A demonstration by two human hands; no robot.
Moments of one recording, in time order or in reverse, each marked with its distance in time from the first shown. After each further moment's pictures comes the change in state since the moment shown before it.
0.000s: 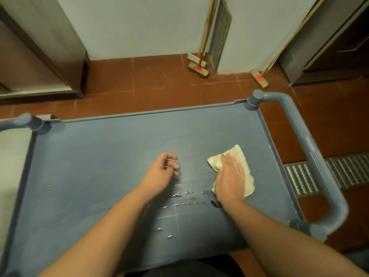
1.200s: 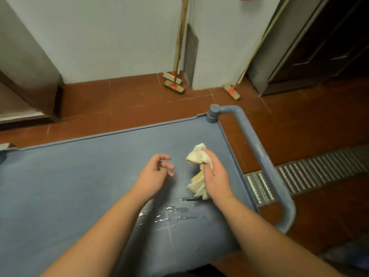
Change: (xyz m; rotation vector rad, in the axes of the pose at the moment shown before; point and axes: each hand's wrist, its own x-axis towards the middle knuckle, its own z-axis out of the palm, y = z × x) left_hand 0.019 0.056 0.093 0.000 -0.029 0.075; right_hand 0.023 0.048 -0.085 0.887 0.009 -0.006
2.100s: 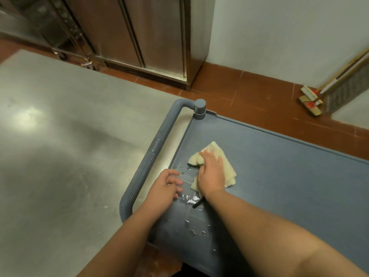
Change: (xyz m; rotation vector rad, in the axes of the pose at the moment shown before) left_hand -0.192 -0.176 -0.412 -0.330 0.590 -0.226; right_hand -0.150 -0.110 0.512 -0.505 -0.542 -0.395
